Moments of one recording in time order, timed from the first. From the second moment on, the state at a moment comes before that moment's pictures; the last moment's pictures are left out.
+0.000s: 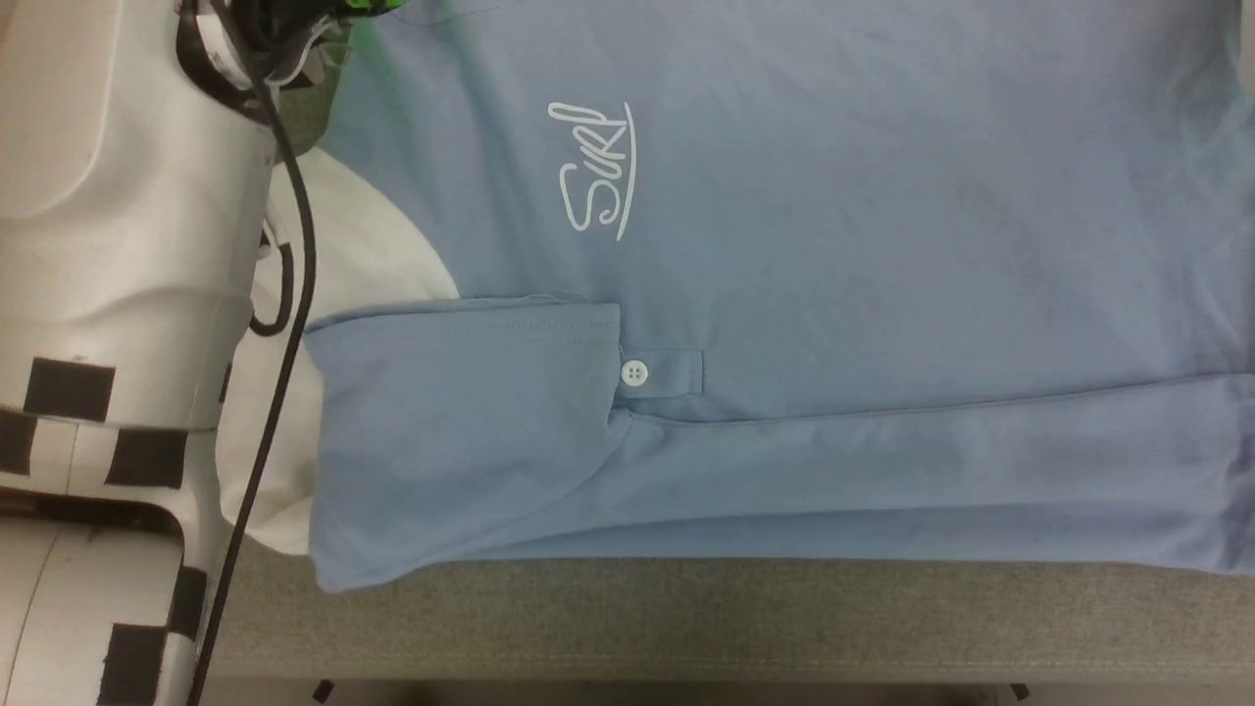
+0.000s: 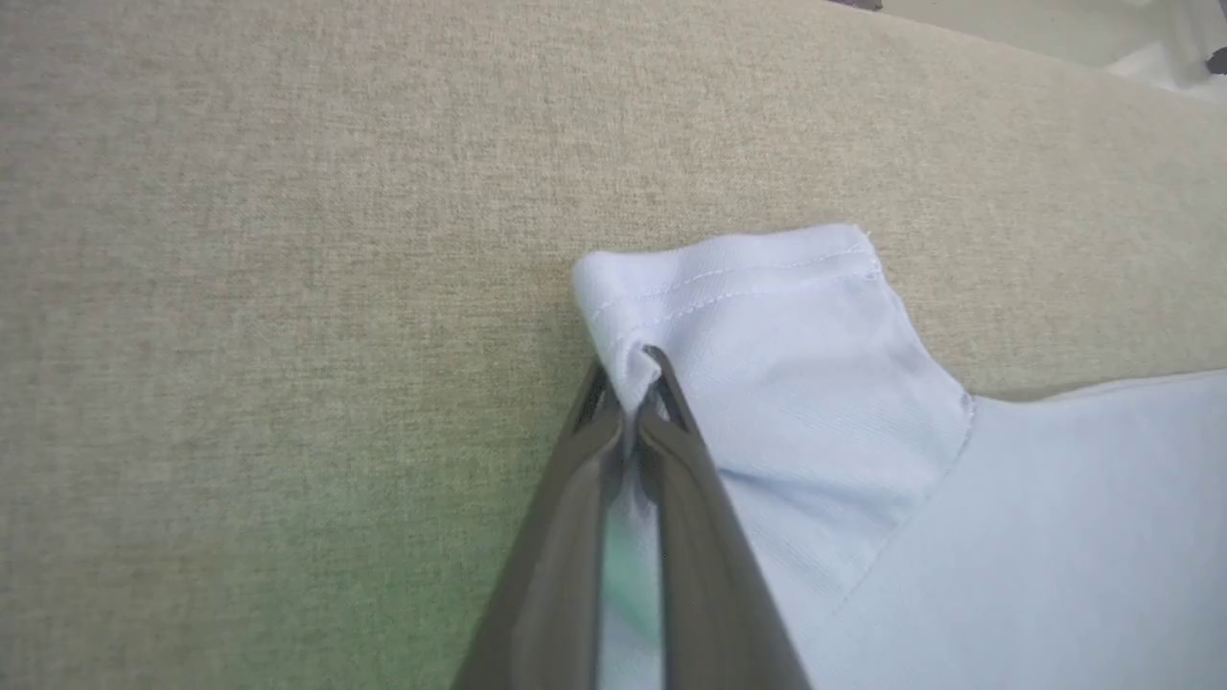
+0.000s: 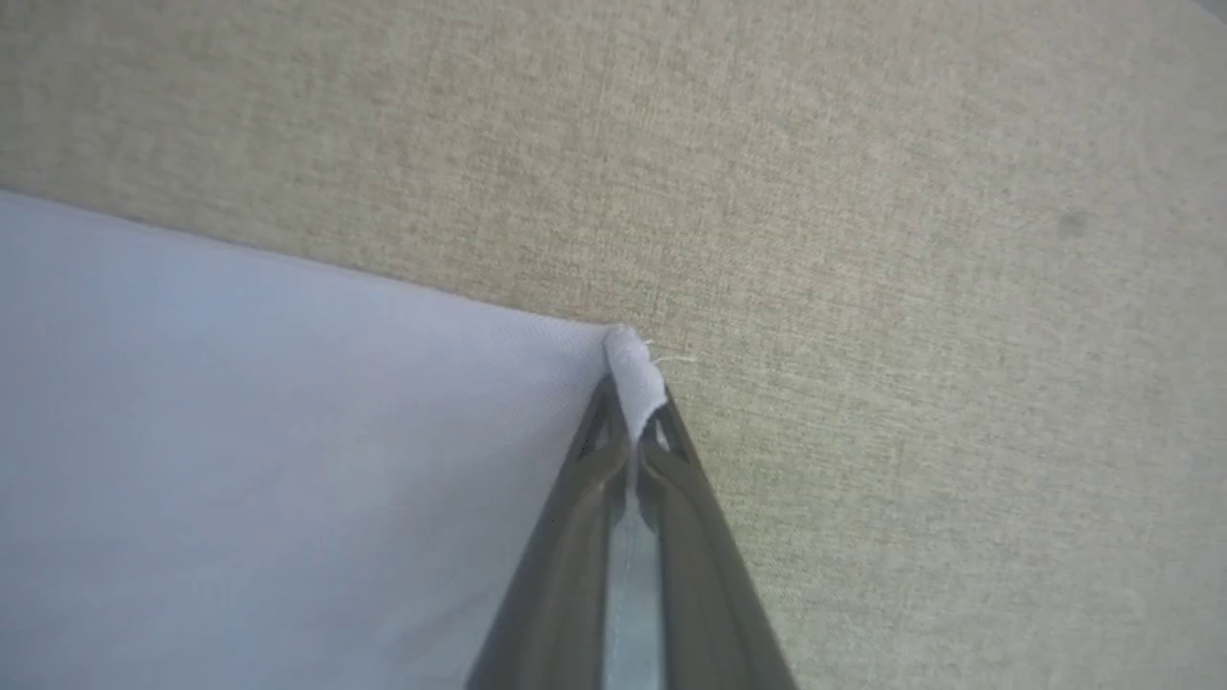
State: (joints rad) left arm -1.23 0.25 -0.33 0.53 -0.69 0.06 0.71; right arm -1.06 -0.42 0.08 0.37 0.22 0.13 1.04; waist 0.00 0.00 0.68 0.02
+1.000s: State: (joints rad) left arm -0.56 0.28 -0.21 0.15 -0.92 0.03 0.57; right arm -0.55 -0.35 -0.04 0.42 0.37 0.13 0.58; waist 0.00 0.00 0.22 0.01
